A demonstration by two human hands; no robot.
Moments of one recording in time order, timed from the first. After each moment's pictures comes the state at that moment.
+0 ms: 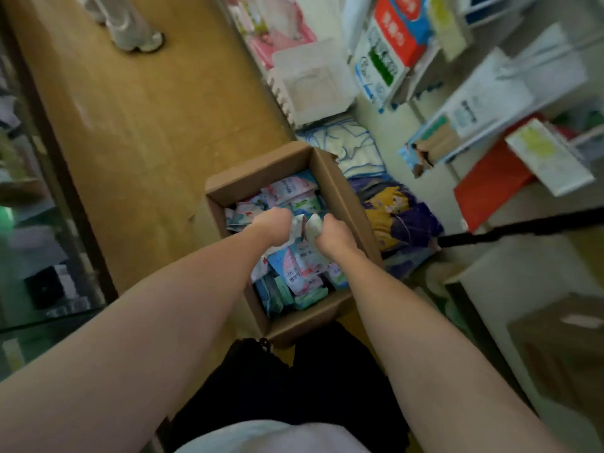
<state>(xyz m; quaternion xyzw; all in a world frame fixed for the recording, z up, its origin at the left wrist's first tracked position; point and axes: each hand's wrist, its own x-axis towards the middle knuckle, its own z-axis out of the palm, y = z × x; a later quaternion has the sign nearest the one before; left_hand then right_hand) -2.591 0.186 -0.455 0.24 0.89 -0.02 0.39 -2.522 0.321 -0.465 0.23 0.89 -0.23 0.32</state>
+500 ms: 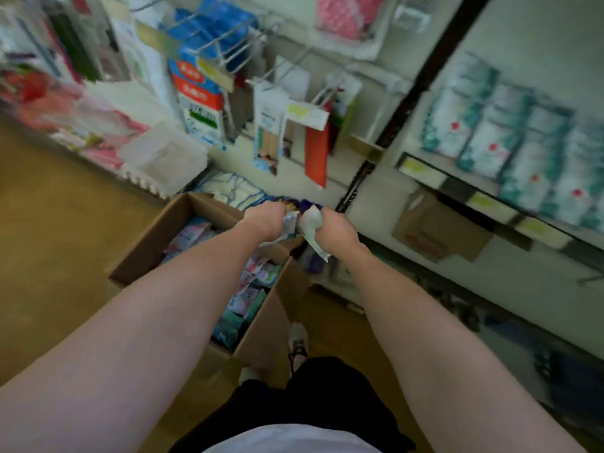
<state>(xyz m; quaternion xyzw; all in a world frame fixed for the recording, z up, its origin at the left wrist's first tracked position) -2.485 0.309 -0.337 0.51 0.83 0.00 0.24 -2.340 0.387 -0.319 0.46 0.86 -0.22 0.09</state>
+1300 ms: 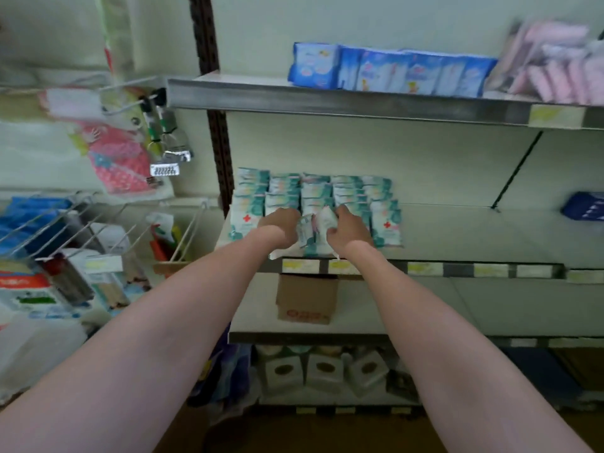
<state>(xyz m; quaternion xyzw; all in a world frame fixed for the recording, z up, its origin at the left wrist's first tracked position) -2.207 0.588 -0.155 0.70 0.71 0.03 0.07 -2.037 0.594 -0.158 0.62 0.74 -0.17 -0.19</state>
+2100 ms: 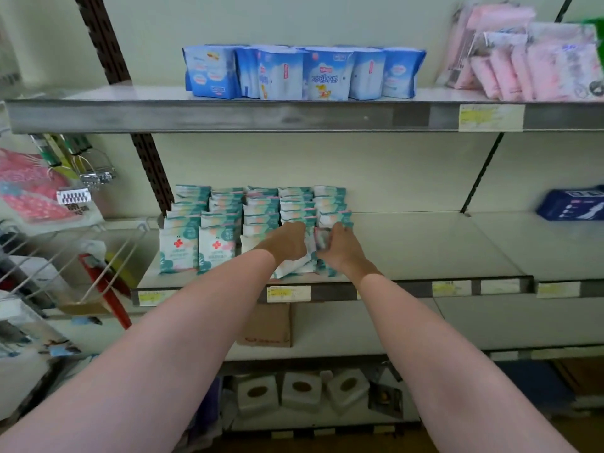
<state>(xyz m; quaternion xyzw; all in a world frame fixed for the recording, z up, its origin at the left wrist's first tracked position) -2.059 0.685 -0.166 0.70 0.70 0.03 0.14 -1.917 0.701 -0.203 0.62 0.71 -0.25 -0.22</state>
